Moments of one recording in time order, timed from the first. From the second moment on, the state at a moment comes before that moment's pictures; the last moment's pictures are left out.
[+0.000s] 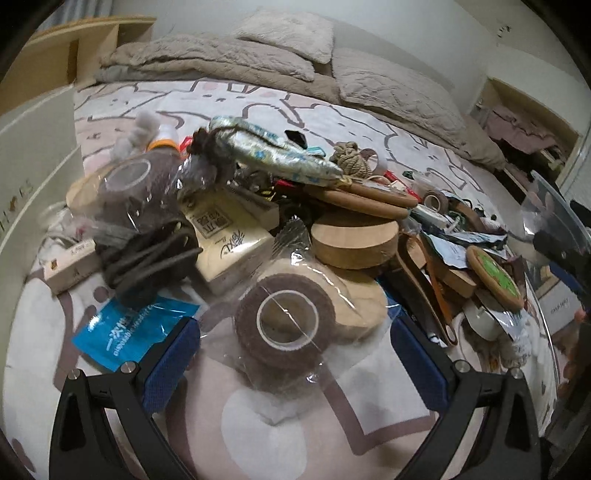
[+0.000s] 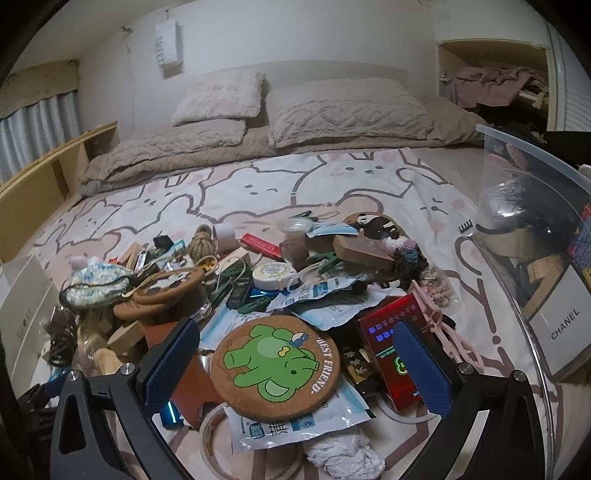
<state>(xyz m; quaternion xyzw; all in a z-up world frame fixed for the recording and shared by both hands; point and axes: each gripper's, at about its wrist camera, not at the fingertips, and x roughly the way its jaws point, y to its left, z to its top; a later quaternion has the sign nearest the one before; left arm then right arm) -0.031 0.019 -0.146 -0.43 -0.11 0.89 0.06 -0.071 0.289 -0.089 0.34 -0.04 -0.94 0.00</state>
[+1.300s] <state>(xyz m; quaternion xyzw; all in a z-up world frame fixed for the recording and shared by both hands) -0.033 0.001 -0.156 -0.43 -0.19 0.88 0.06 -0.094 0.265 -0.138 0.42 0.03 -0.91 0.01</state>
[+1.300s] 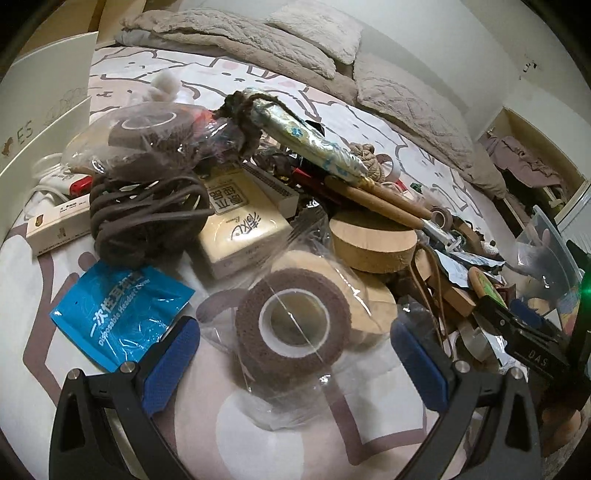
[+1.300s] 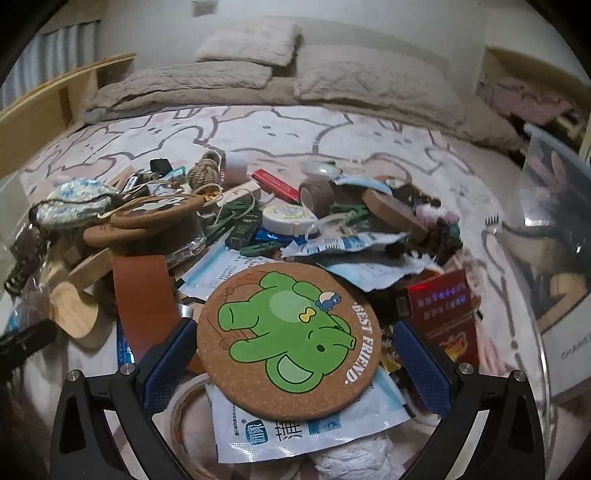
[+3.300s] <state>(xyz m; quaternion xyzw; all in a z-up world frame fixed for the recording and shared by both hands) -0.034 -0.002 -0.137 -0.42 -0.19 0.88 0.12 -0.096 0.252 -0.142 0.44 -0.01 -0.90 0.03</state>
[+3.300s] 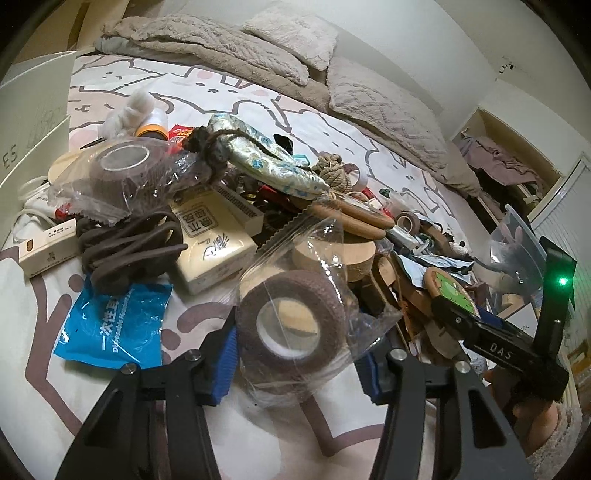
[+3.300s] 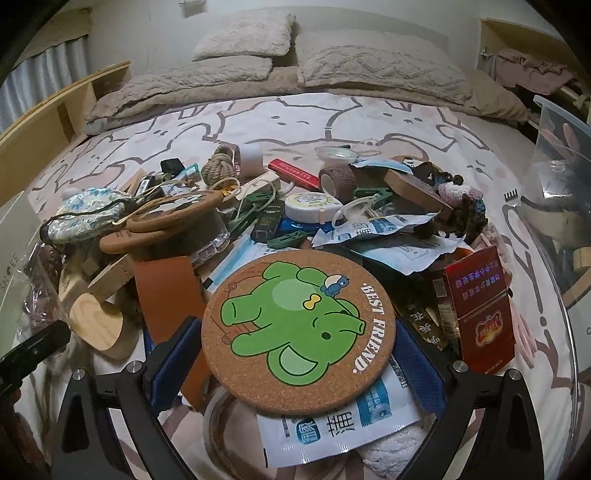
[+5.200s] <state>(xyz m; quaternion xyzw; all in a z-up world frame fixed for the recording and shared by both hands) 0.053 -0.147 0.018 -0.18 -0.21 0.96 0.03 -0.028 0.129 0.021 0.23 -0.05 -0.95 0.20</state>
